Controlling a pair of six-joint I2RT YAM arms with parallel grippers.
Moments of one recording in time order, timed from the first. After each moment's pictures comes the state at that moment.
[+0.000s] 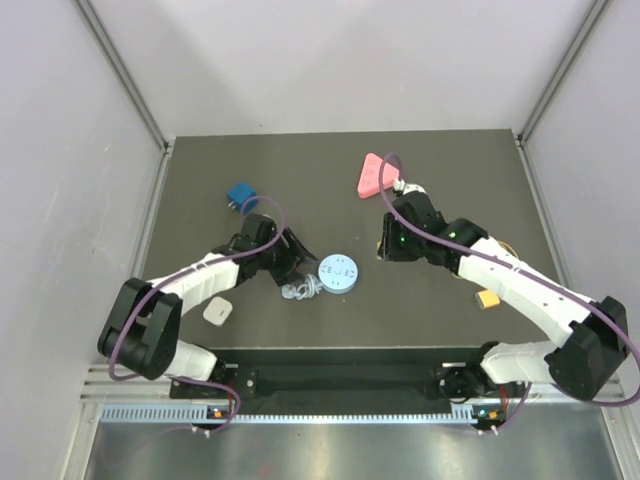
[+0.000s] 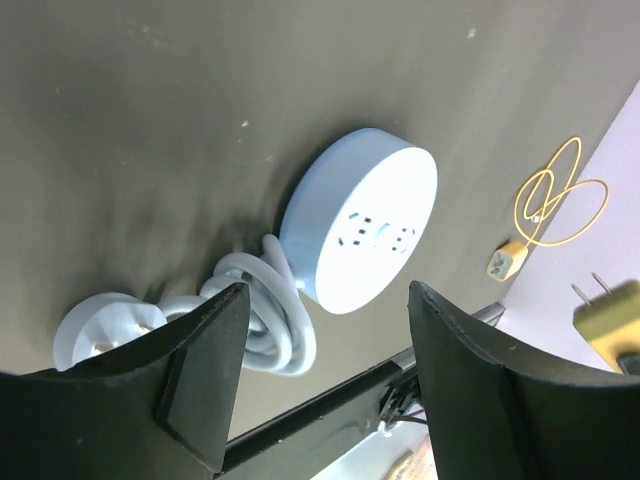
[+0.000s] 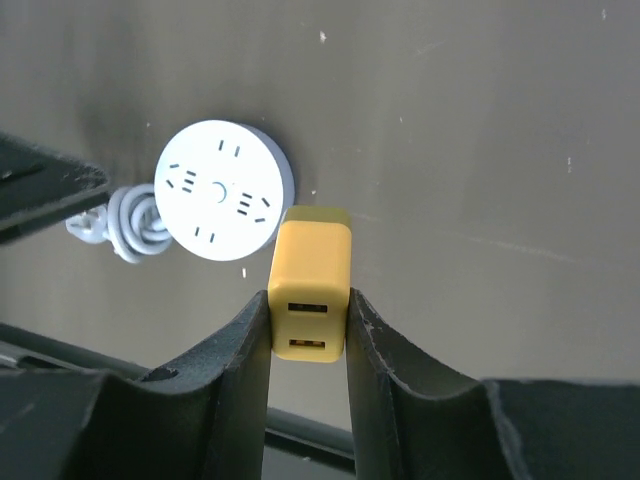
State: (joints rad) left arm -0.43 1.42 0.69 -0.11 0.33 -1.08; right arm 0.70 1.26 1.07 -0.66 0.14 0.54
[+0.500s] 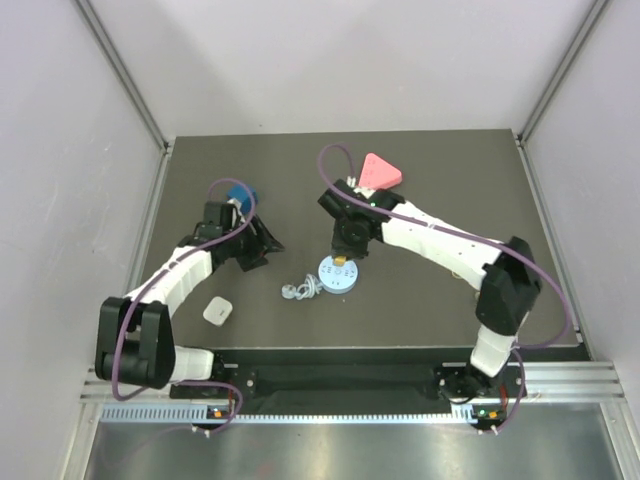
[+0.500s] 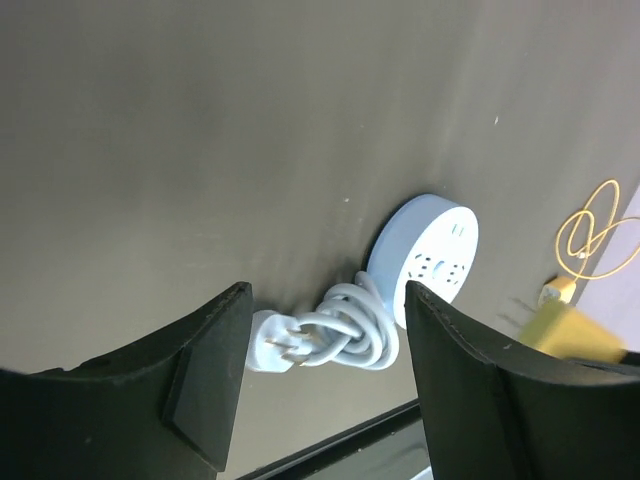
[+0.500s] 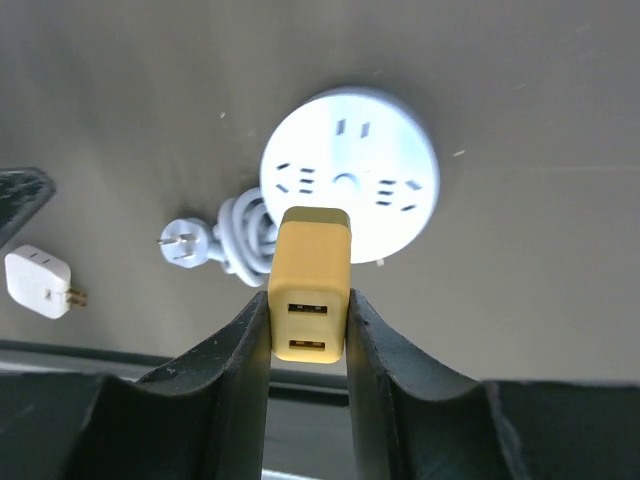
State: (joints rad) left arm -0.17 1.34 0.77 -0.31 0.36 -0.75; right arm 0.87 1.74 1.56 -0.95 0.20 0.97
